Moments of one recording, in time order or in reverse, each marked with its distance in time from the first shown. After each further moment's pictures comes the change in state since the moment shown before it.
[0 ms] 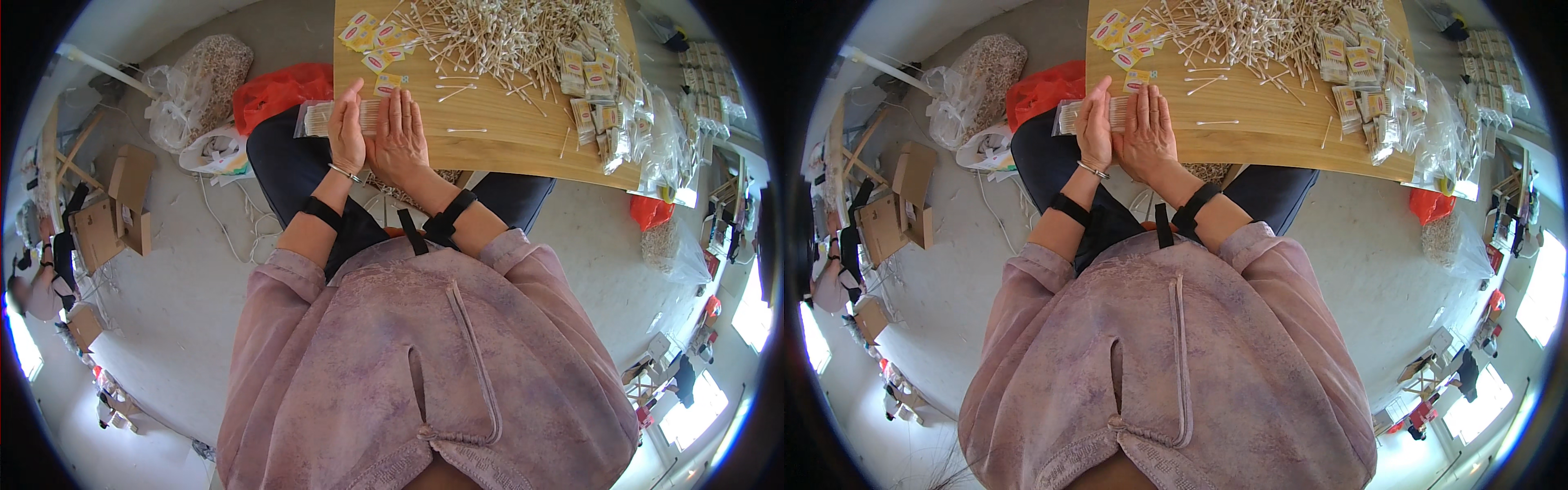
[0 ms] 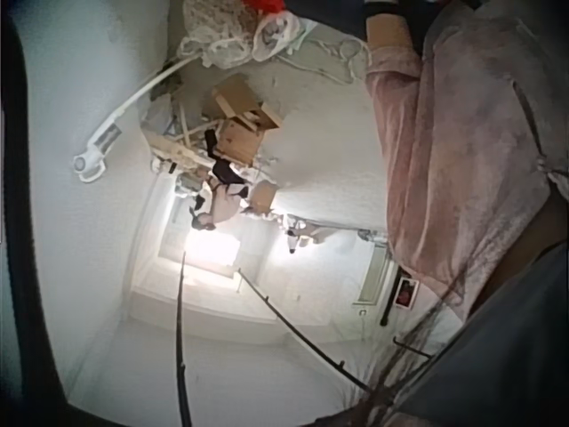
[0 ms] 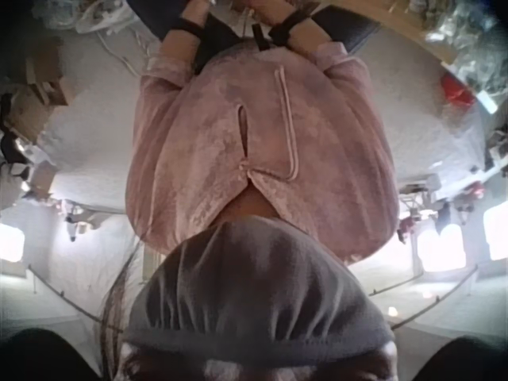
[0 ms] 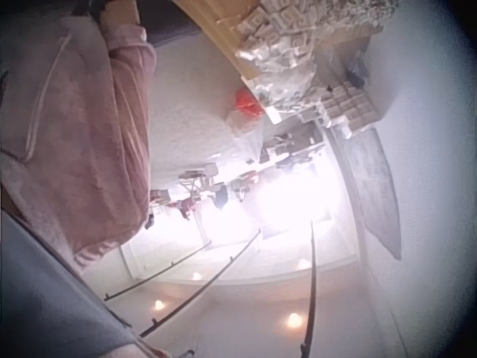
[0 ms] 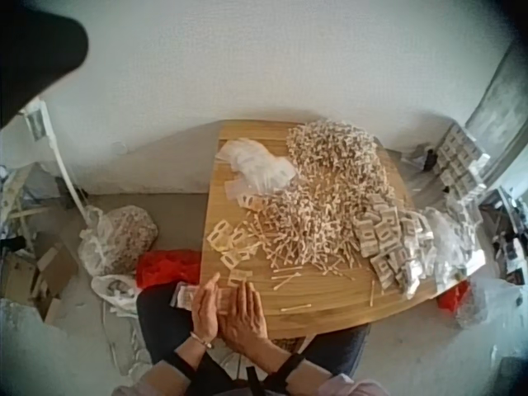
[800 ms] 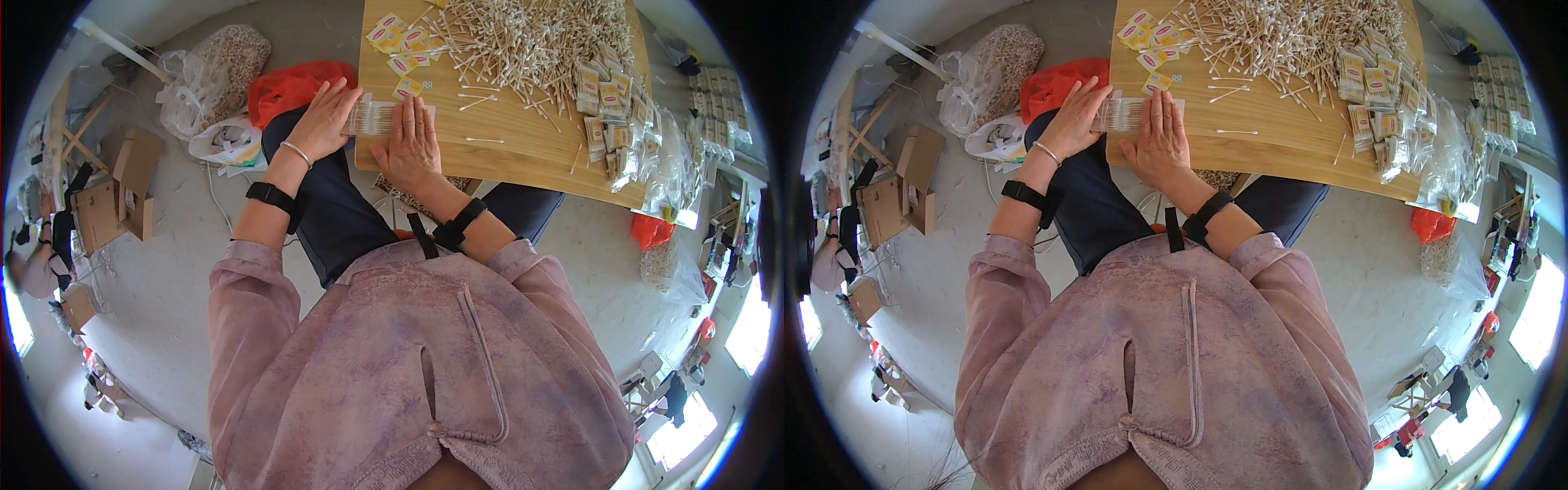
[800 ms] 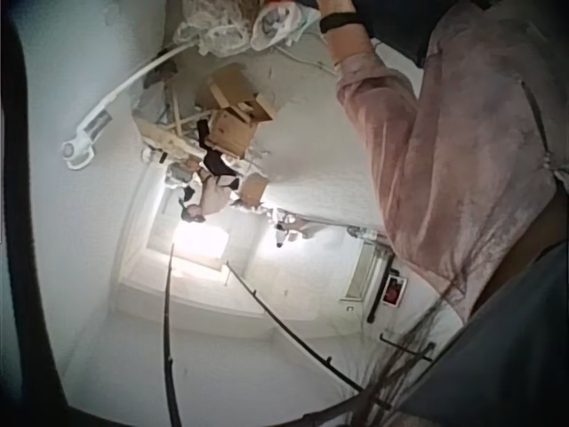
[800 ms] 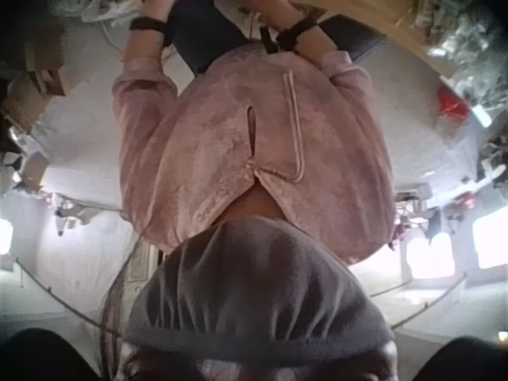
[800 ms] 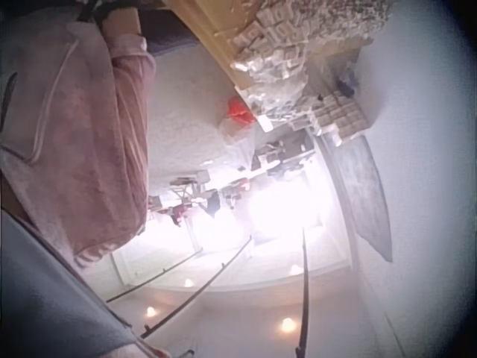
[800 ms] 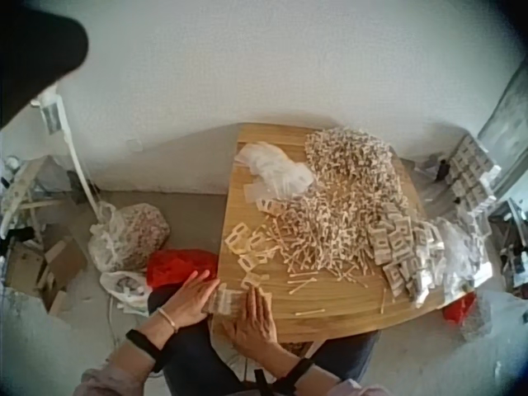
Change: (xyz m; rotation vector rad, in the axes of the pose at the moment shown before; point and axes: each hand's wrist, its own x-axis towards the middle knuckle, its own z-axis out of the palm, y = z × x) left_hand 0.041 0.056 -0.082 1.499 -0.771 0.336; right_hand -0.001 -0.007 -0.001 0.035 -0.030 -0.058
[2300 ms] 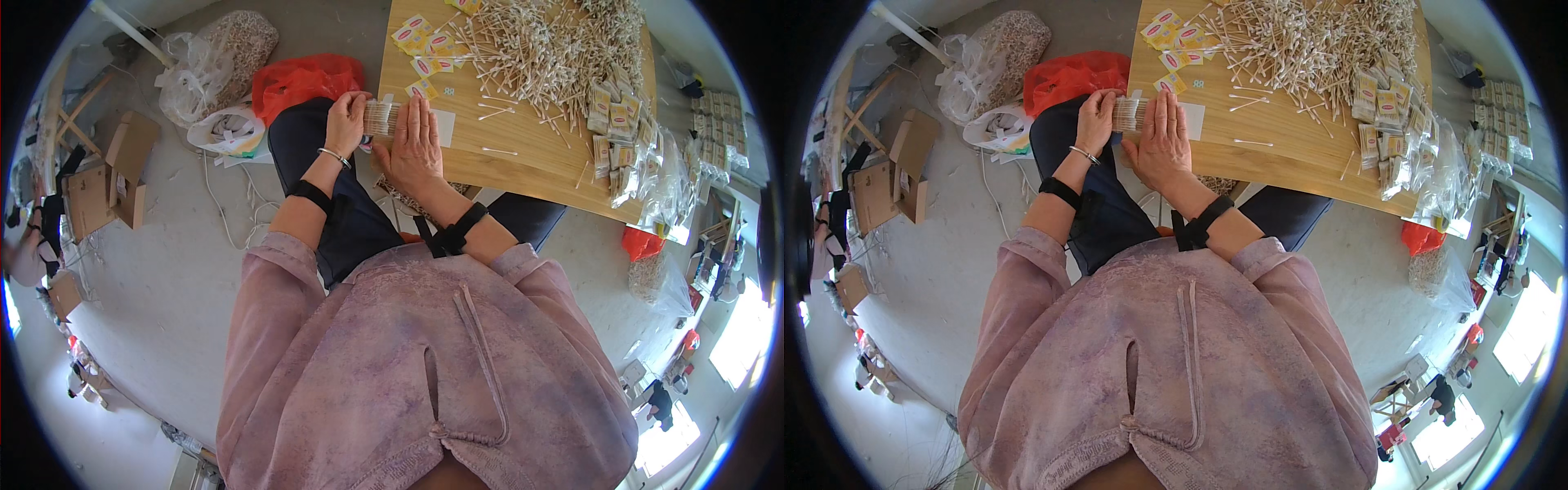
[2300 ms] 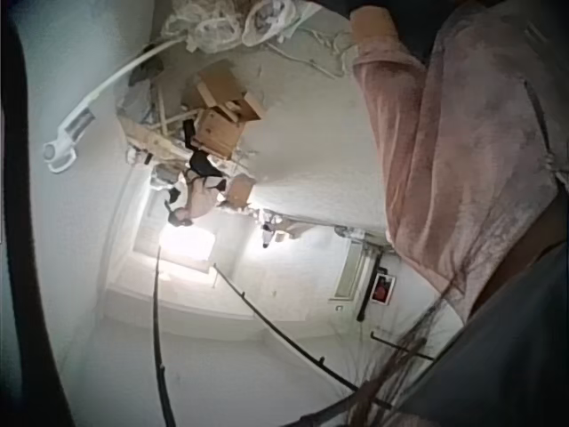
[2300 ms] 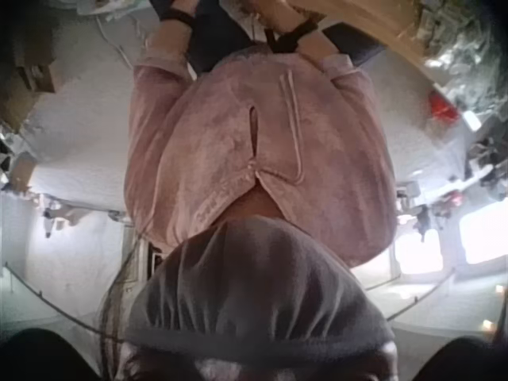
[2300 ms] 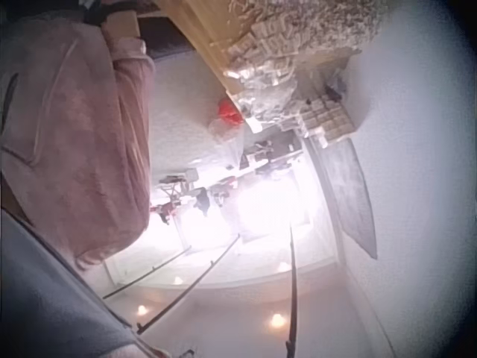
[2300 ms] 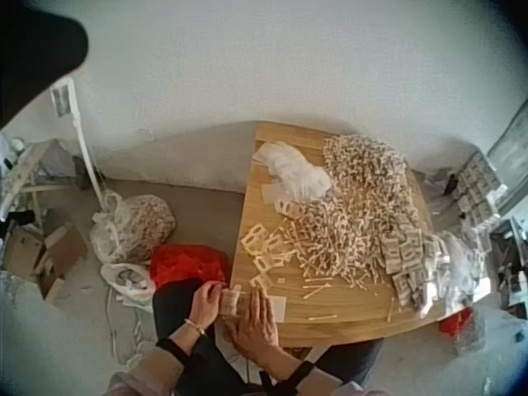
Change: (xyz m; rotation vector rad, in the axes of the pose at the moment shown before) left_hand 0.014 0.007 0.067 -1.003 0.605 -0.587; right_hand 0.012 -0.017 0.008 -0.026 -0.020 -0.015
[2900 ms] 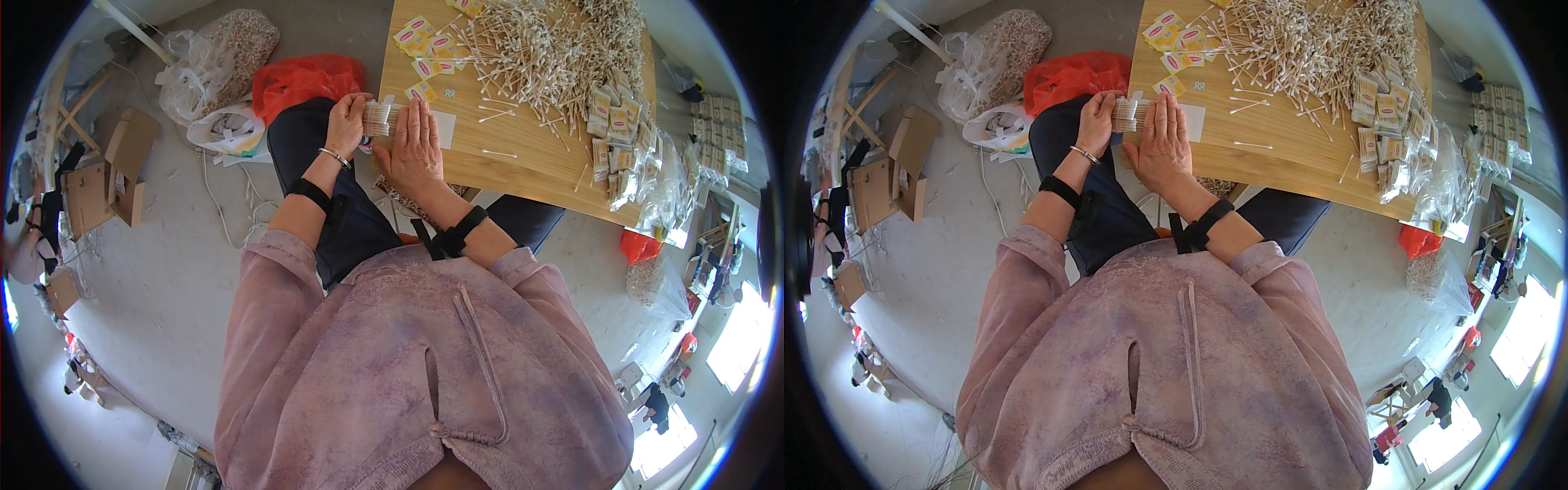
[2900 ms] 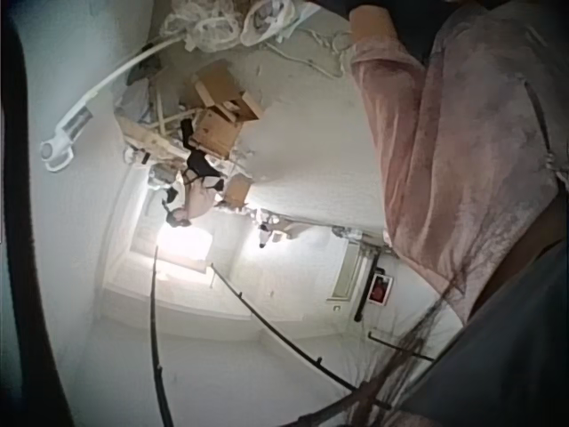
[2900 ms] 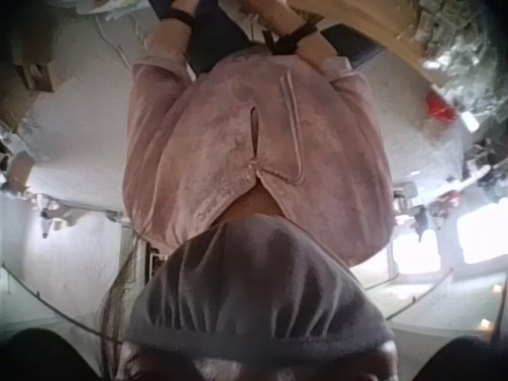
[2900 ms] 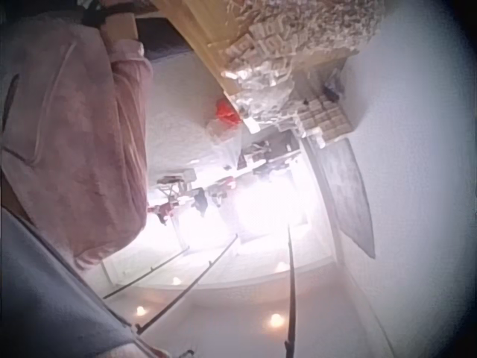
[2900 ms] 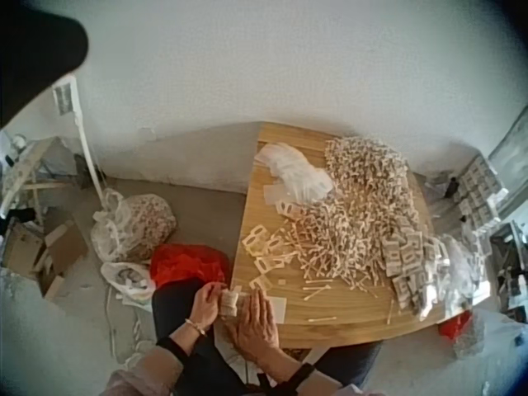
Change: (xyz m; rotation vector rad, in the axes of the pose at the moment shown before) left_hand -0.003 -0.003 0.004 -0.410 -0.058 -0.247; right_hand -0.004 0.002 -0.001 -0.002 0.005 -0.017
